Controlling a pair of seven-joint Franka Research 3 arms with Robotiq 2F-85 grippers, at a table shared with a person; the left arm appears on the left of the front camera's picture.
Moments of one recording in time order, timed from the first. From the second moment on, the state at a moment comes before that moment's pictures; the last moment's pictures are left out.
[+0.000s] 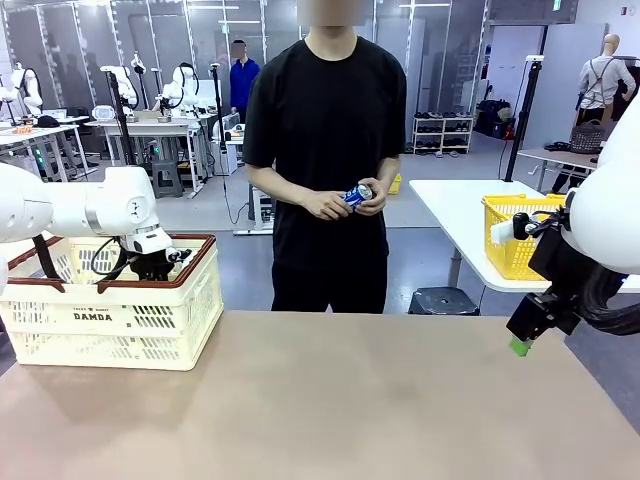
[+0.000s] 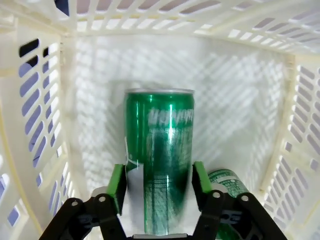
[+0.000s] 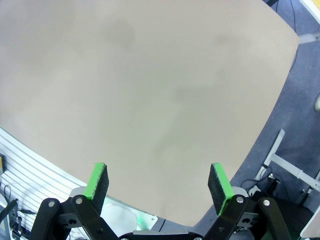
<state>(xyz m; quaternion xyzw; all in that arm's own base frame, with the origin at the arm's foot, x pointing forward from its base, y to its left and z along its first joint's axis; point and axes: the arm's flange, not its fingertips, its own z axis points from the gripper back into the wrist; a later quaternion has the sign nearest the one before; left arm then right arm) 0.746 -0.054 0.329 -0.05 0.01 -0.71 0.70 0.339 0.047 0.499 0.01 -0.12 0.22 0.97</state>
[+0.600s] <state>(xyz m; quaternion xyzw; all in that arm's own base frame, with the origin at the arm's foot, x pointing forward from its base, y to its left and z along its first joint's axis) 0.747 -0.047 0.336 -0.05 0.01 -0.71 0.70 0.339 0.047 0.499 0.01 -0.12 0.22 0.97</state>
